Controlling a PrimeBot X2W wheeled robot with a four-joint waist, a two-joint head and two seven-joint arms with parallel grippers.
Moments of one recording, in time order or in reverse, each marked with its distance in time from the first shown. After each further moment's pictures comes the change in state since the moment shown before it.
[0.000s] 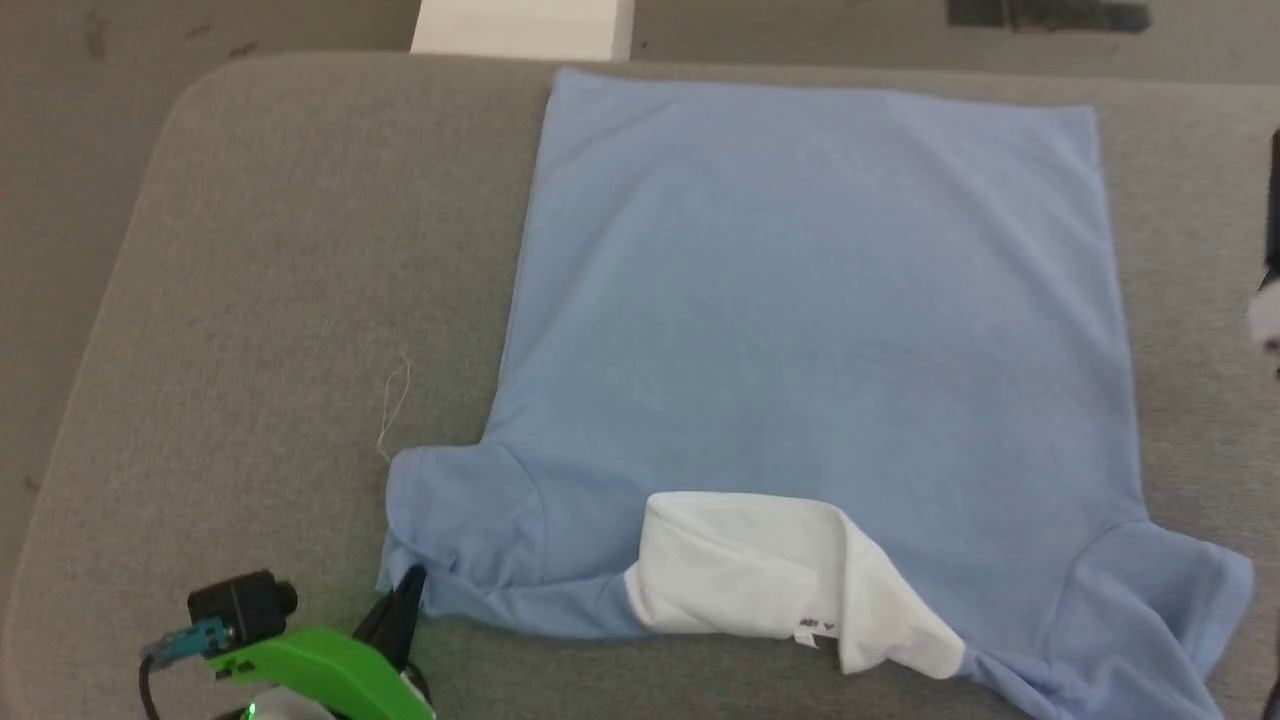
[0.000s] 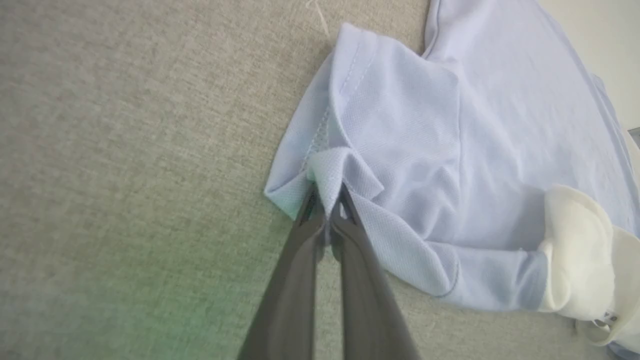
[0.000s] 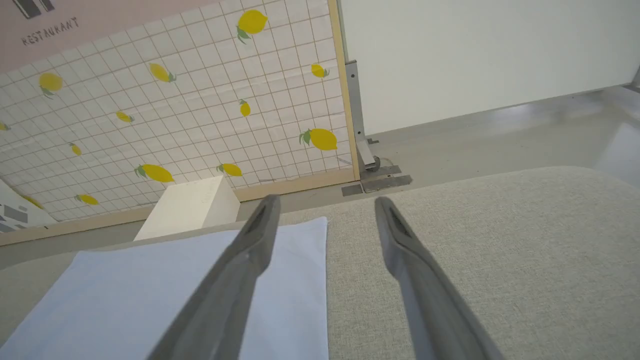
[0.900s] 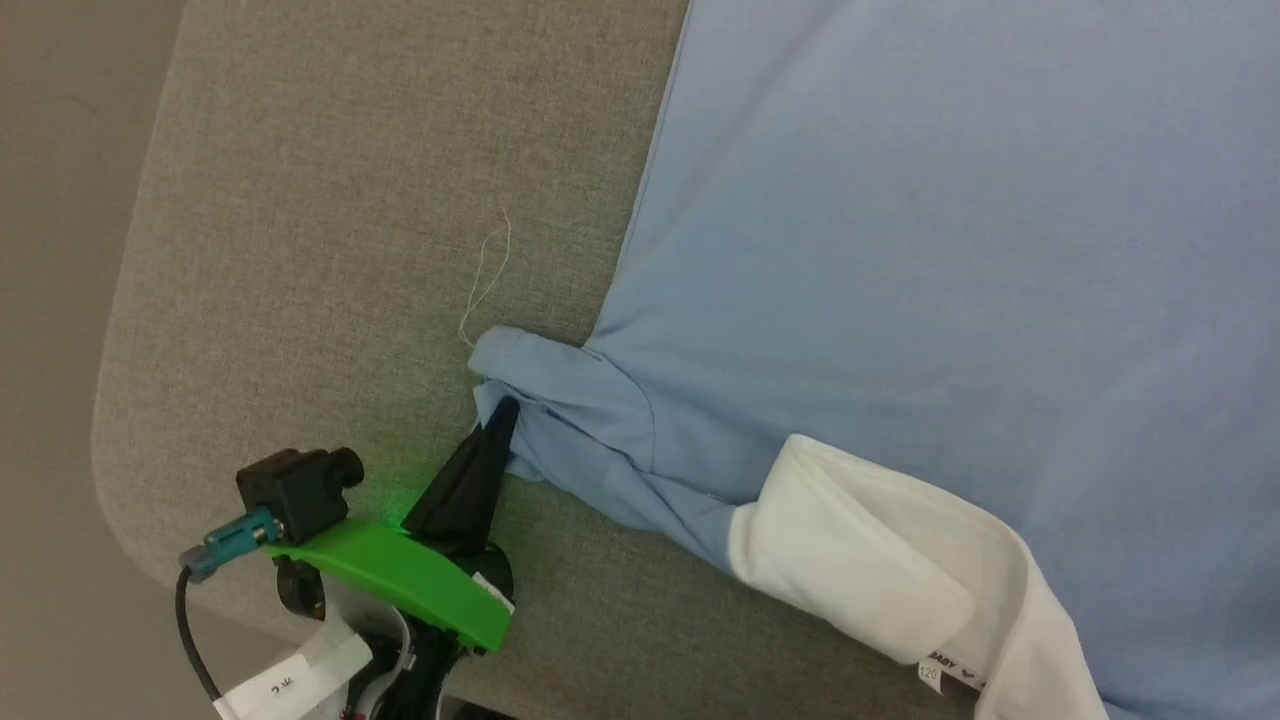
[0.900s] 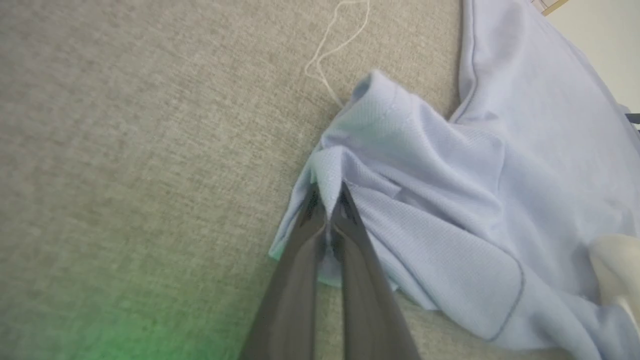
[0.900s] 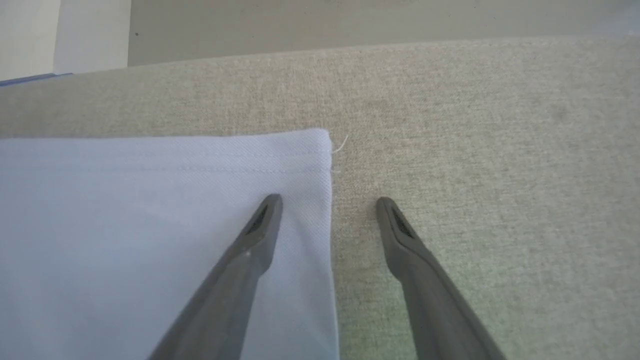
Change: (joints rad) left arm -0.178 -0.037 -0.126 -0.059 0.003 -0.067 -0.131; right arm -0.479 -0.161 -0.153 0.117 -0.362 0.000 0.721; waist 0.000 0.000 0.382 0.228
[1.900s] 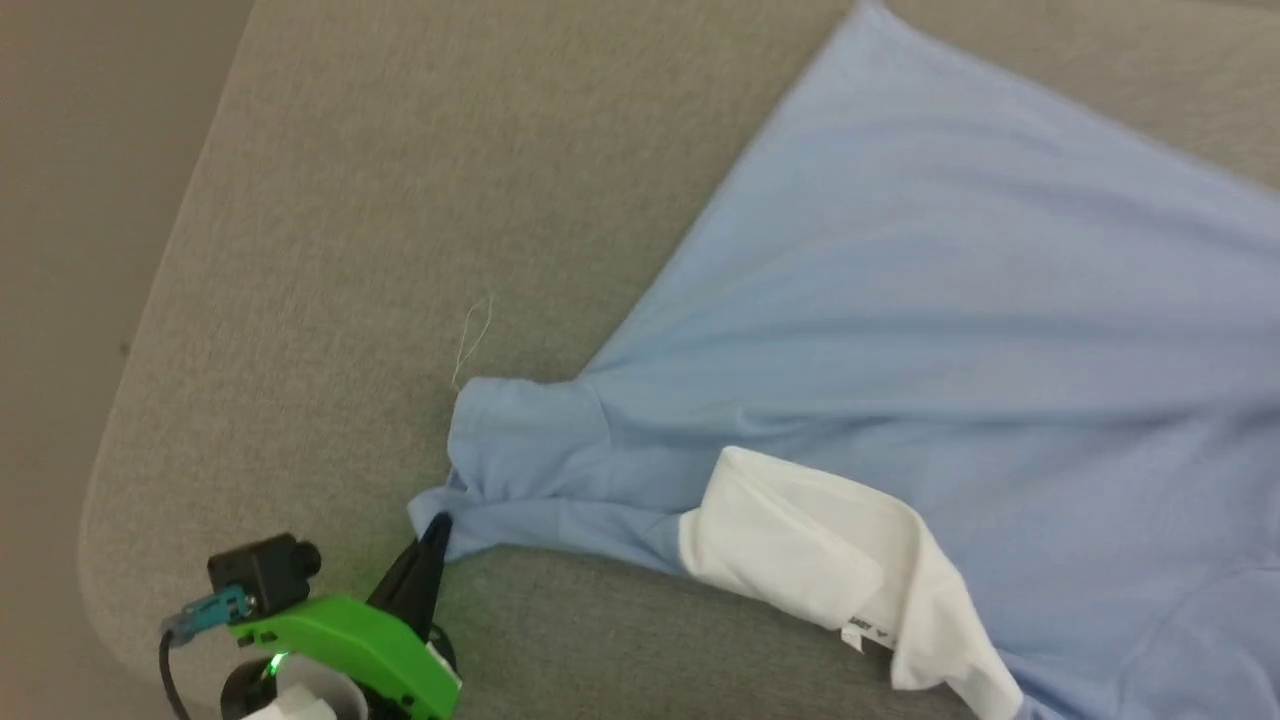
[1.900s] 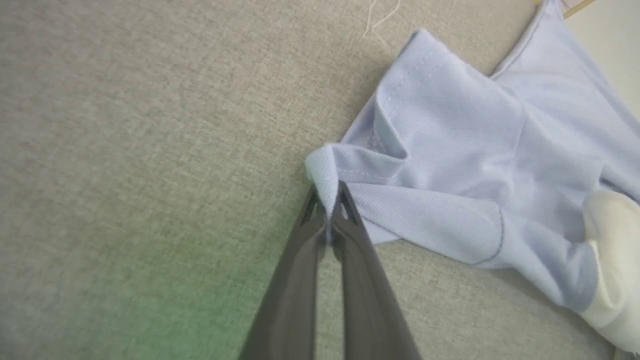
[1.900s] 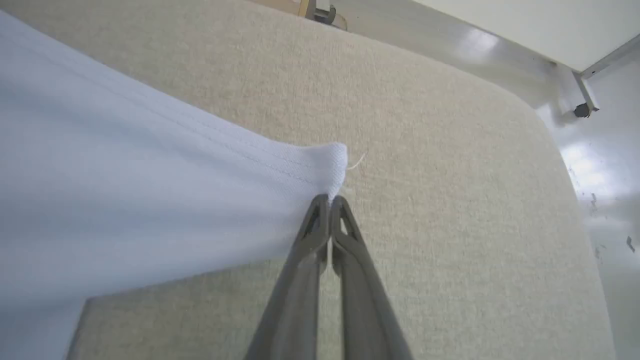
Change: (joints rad) left arm 0.117 0.049 0.046 0.041 -0.003 0.085 0.040; right arm 0.775 -0.194 0.120 -0.233 0.261 0.001 -0.477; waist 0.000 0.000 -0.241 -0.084
